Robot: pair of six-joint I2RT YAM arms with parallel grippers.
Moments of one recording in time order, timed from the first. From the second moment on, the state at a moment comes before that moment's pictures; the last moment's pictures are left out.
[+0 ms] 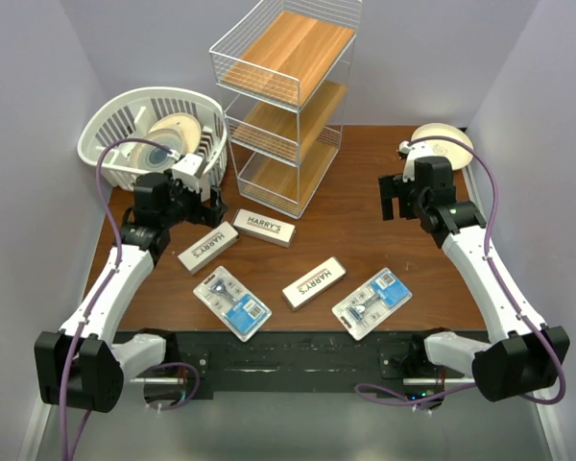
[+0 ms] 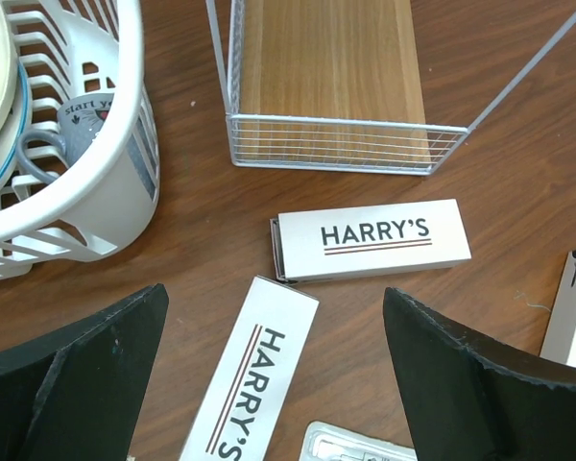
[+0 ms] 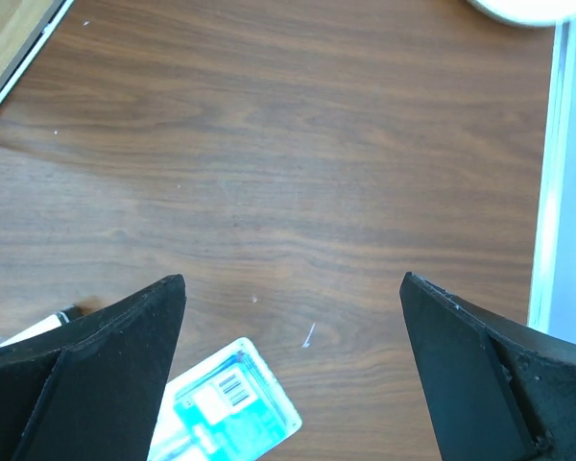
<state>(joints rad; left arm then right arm) -0.13 1.11 0.83 -0.16 0.33 0.05 0.22 1.18 1.13 -0.63 0.20 -0.02</state>
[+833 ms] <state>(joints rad) -0.07 1.05 0.91 -0.29 0.42 0.22 0.22 1.59 1.44 -0.18 -0.28 0.09</state>
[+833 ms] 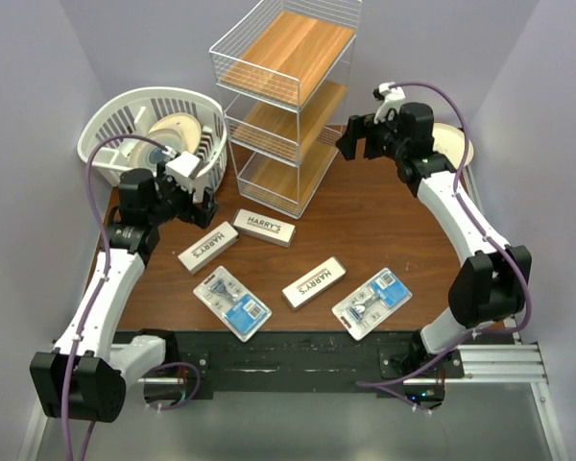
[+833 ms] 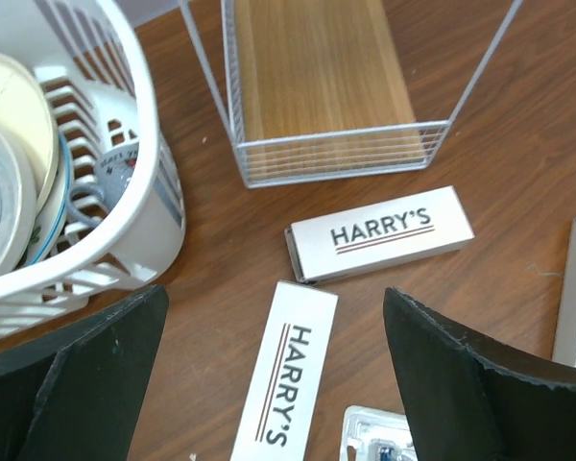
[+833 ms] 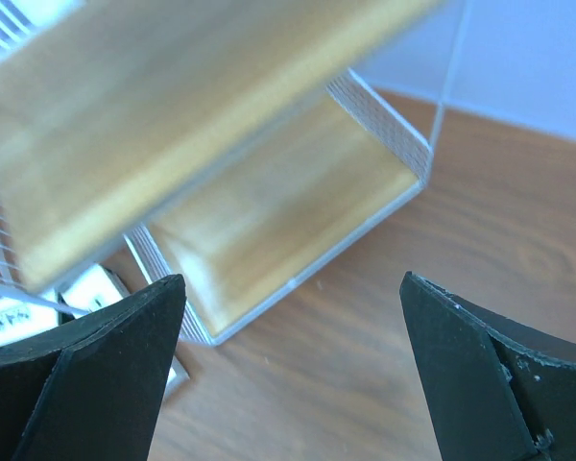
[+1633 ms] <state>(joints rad) -0.07 1.40 1.22 0.06 0.59 -0.06 0.11 2.03 1.75 0.22 -0.25 0.19</state>
